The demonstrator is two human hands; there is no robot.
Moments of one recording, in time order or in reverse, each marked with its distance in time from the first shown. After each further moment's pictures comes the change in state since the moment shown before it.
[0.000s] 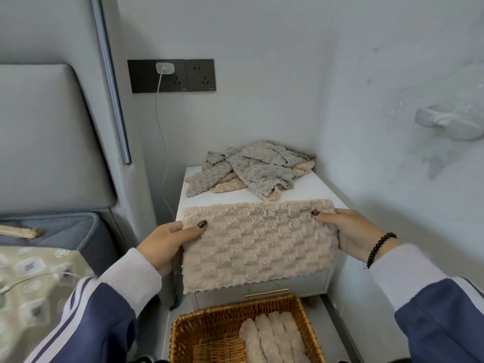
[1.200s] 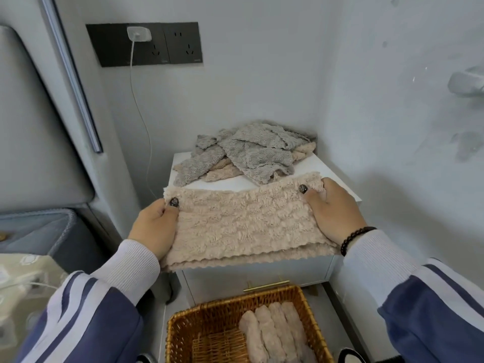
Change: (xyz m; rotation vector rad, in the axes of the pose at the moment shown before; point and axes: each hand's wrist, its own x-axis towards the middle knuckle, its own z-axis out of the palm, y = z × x) left_hand 0.039 0.003 0.006 0.502 0.408 0.233; right_hand 0.022 0.002 0.041 -0.677 0.304 -0.398
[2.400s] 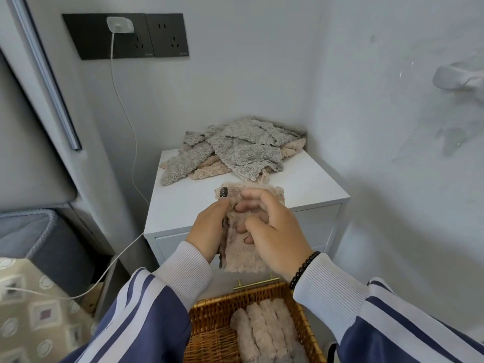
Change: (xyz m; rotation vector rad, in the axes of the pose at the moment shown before) left_hand -0.028 0.029 0.084 -0.410 -0.368 -0.070; right_hand -0.053 -0.041 0.043 0.444 -0.207 -0.164
